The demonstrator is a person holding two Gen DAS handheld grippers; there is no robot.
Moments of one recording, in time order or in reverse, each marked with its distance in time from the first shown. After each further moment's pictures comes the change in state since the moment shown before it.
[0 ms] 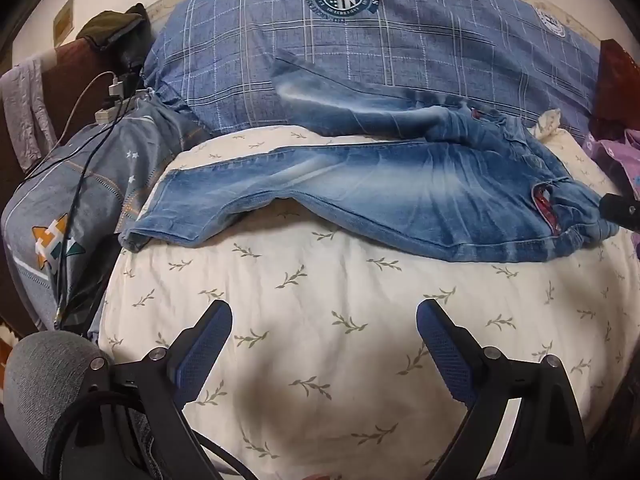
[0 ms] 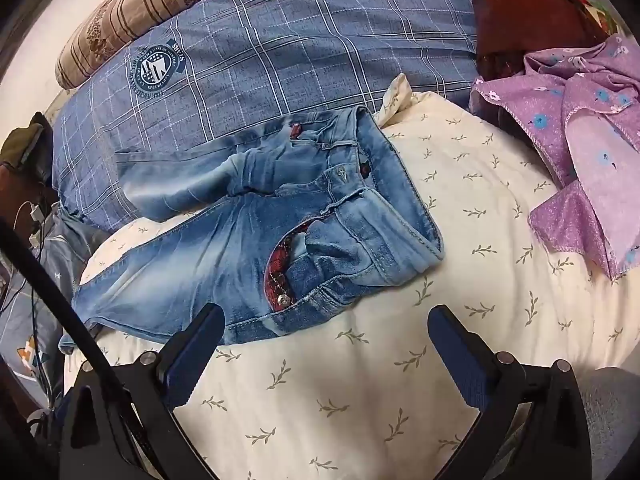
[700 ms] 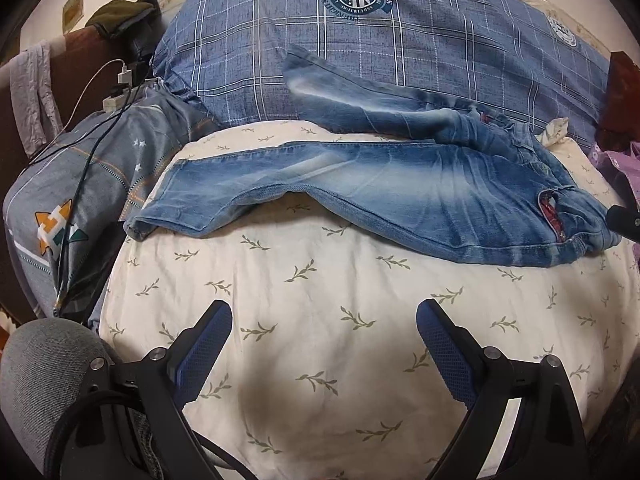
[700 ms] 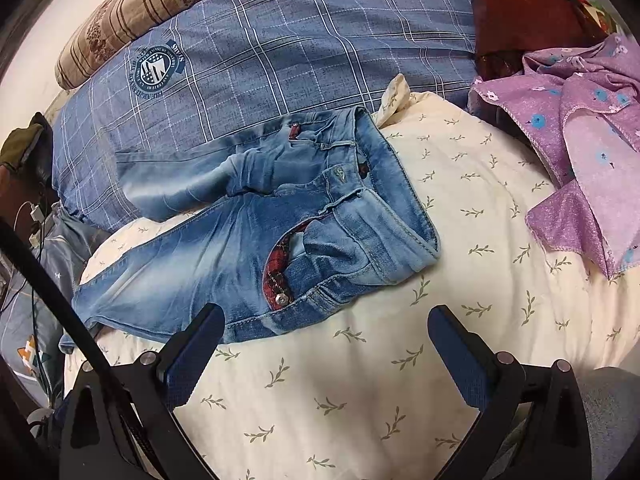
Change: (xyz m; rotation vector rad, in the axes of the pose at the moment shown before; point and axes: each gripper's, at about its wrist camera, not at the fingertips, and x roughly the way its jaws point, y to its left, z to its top) left arm -0.001 0.009 -0.001 -0.033 0.014 -0.014; right arm -0.003 -0.003 0.004 -0.004 0.011 0.002
